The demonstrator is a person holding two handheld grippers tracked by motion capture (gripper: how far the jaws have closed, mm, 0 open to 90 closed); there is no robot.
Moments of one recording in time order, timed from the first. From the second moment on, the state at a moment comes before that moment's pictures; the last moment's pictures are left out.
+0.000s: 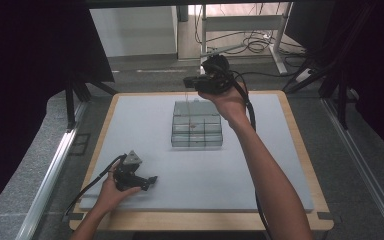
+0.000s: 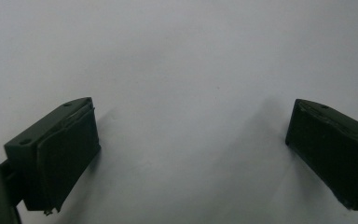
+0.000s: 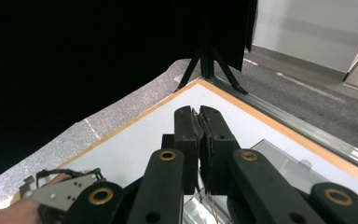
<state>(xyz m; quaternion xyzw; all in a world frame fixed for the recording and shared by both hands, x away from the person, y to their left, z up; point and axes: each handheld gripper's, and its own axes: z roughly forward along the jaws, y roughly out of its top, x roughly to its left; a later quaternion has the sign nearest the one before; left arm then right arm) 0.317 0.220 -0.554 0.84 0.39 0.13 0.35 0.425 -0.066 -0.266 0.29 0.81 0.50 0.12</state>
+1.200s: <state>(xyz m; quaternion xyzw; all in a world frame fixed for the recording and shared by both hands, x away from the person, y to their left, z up) 0.317 0.220 -0.554 0.84 0.39 0.13 0.35 0.491 -0.038 -0.289 0.35 0.79 0.48 0.14</state>
